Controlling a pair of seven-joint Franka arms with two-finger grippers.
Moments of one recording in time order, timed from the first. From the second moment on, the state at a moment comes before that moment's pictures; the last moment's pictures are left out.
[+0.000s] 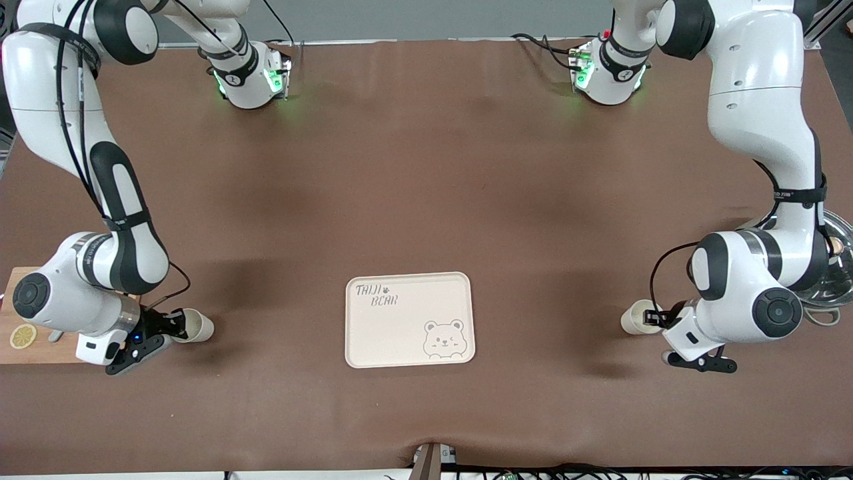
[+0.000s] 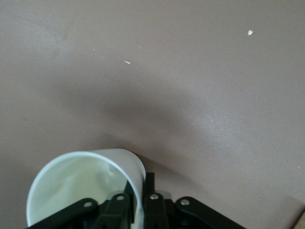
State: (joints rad) left arm -0.13 0.79 0.13 -1.32 -0.08 2.01 0.14; right arm -0.15 0.79 0.05 -1.46 0.12 2.30 -0.74
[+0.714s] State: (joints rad) left arm -0.13 0.72 0.13 -1.30 -0.08 2.01 0.14; right arm -0.15 0.79 0.05 -1.39 0.12 2.22 -0.74
